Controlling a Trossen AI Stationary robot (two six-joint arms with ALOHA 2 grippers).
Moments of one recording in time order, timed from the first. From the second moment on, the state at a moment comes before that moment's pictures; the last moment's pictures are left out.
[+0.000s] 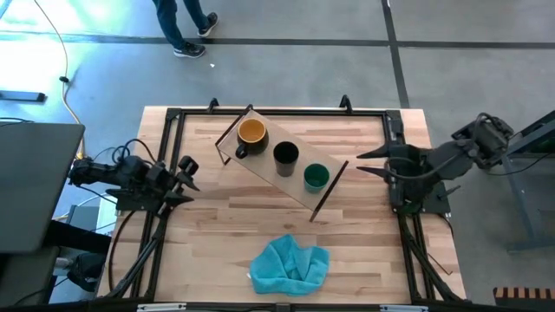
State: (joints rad) left arm -0.08 0.01 0.07 0.31 0.20 -0.11; right arm 0.56 1.17 1.78 -1.13 0.65 0.06
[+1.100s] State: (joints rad) left arm 0.38 0.01 0.07 0.24 0.50 -0.28; right arm 0.62 1.17 1.78 -1.09 0.78 0.07
